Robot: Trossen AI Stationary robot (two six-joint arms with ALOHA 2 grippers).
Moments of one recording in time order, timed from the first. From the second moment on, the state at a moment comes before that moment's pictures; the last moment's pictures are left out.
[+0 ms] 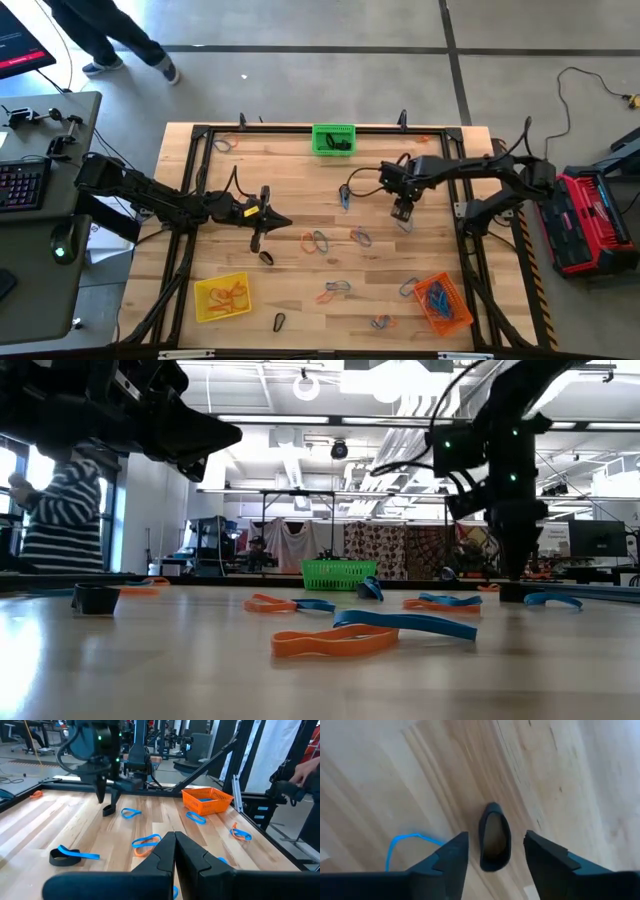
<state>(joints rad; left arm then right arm) -0.12 1.22 0.24 0.89 -0.04 -0.09 -0.32 1.45 0.80 -0.88 0.07 0.11</state>
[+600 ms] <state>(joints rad) -0.12 1.22 0.24 0.89 -0.07 -0.04 -0.36 1.46 0.74 -0.75 -0.03 0.12</state>
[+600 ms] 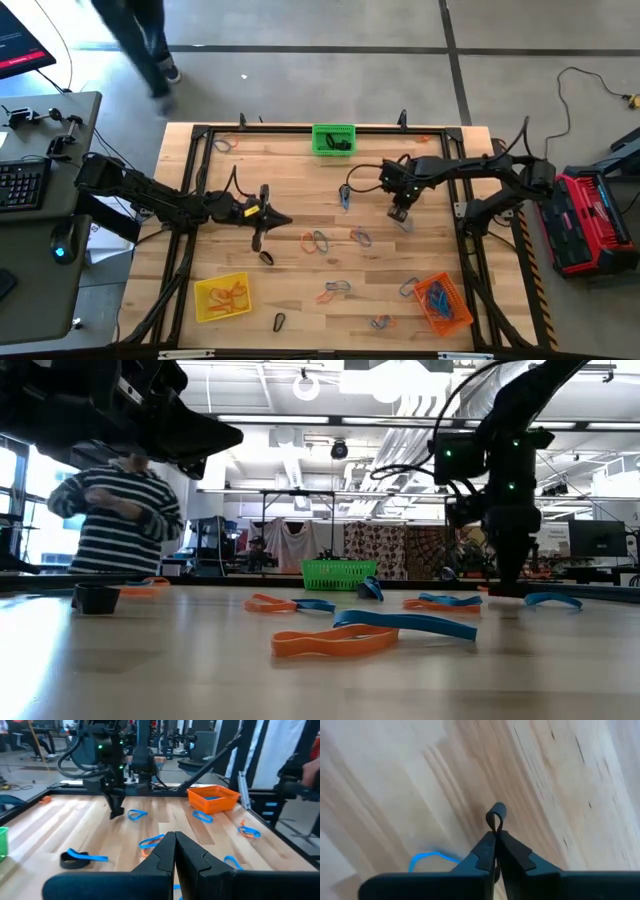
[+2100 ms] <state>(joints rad) -0.11 1.22 0.24 0.97 -0.07 -0.03 -0.63 2.21 1.80 -0.71 -0.06 0.05</state>
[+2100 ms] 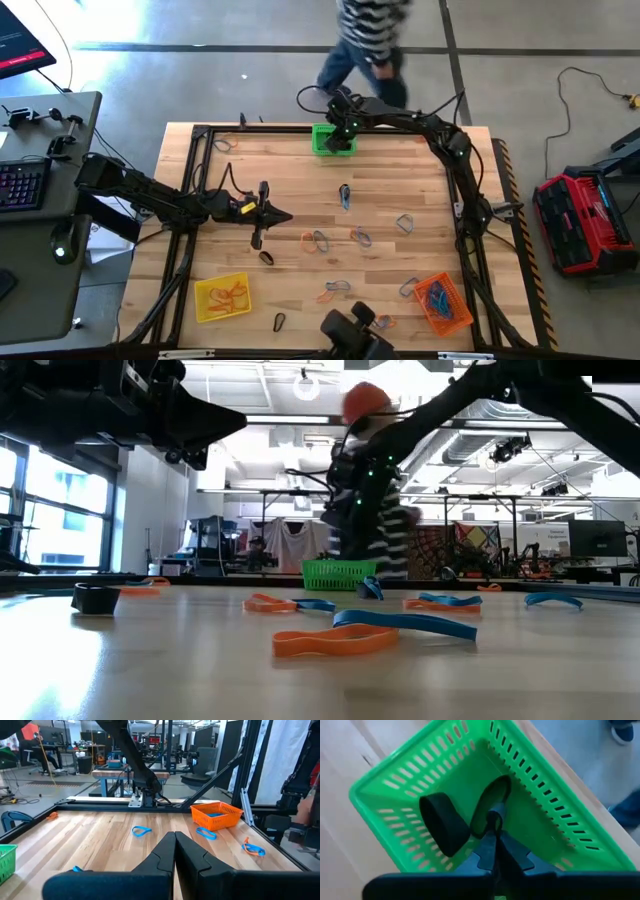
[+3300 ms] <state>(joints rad) -0.11 1.22 0.24 0.86 -0.07 -0.09 -0.32 1.90 1.42 -0.26 0.07 -0.03</state>
